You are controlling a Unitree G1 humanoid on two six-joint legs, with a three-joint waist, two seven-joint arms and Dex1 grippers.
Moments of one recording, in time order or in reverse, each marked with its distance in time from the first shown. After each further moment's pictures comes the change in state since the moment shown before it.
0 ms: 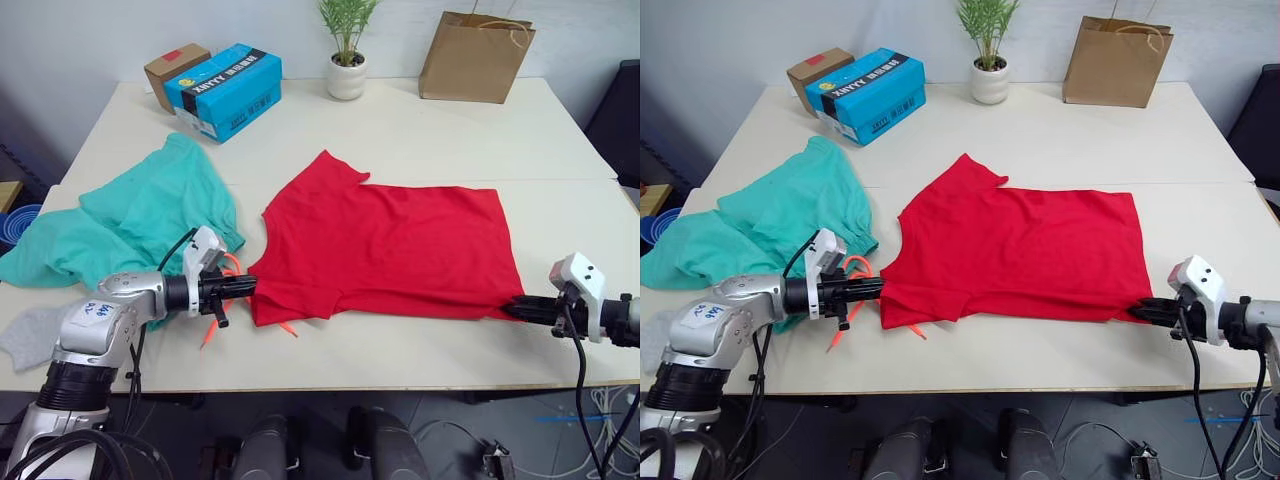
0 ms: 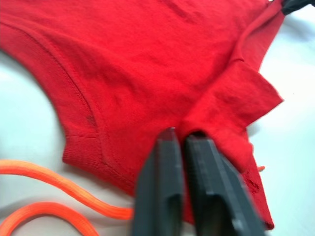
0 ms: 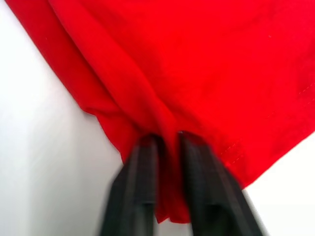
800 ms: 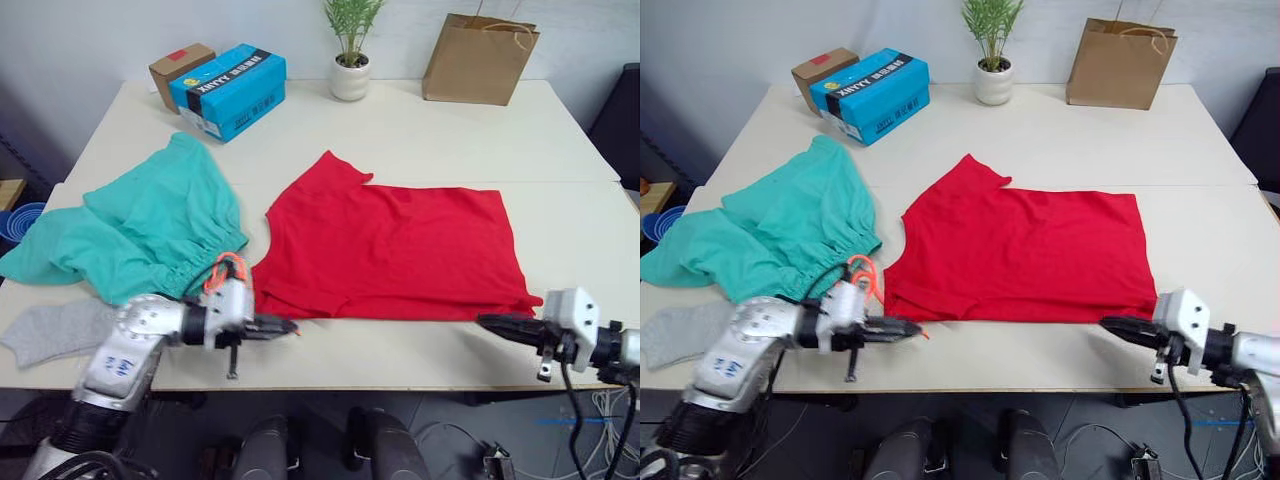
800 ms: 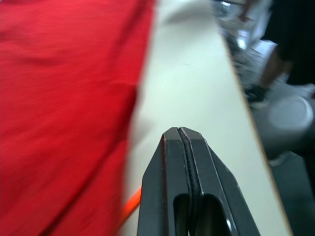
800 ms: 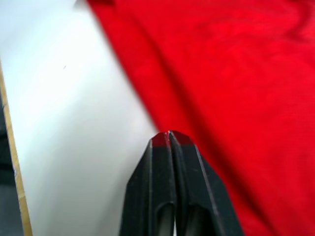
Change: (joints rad) left arm 0.183 -0.088 -0.202 -0.147 0.222 -0.600 -0.219; right arm 0.273 0.169 -0.081 -0.359 0.039 -0.304 -0.009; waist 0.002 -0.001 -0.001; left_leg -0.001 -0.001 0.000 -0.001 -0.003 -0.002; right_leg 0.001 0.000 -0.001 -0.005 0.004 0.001
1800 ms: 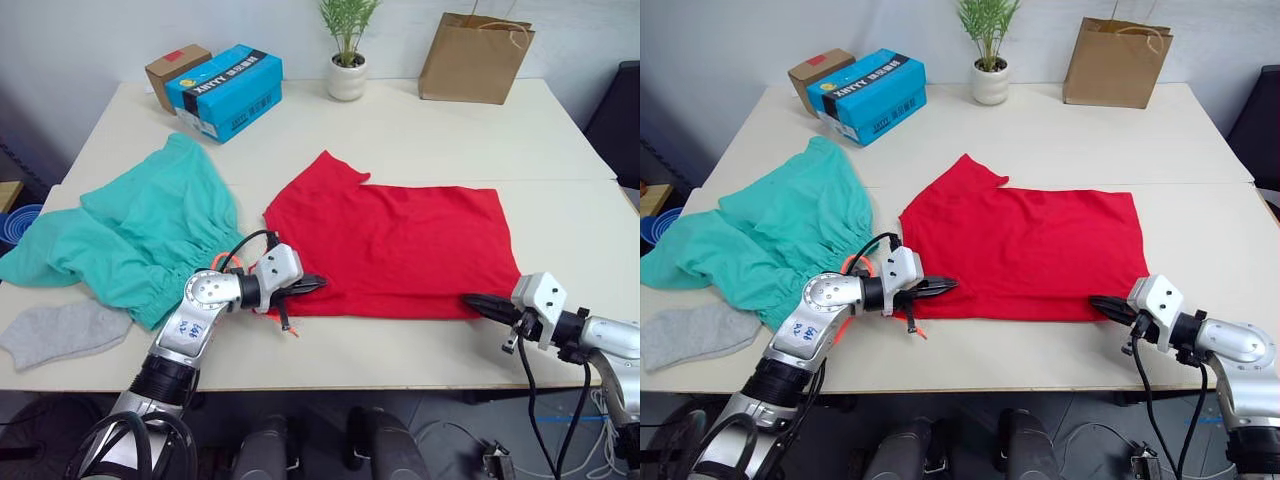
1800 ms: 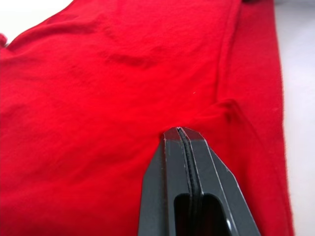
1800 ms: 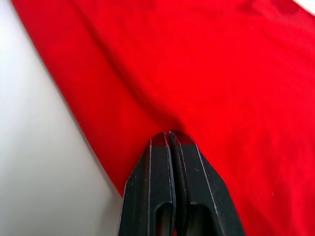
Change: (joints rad) left arm -0.260 -0.182 -0.020 0.298 0.171 0.012 0.275; right arm -0.159 0.043 0.086 0.168 -0.098 -0.025 -0.203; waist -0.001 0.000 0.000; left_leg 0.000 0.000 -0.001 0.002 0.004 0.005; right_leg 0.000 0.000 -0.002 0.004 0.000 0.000
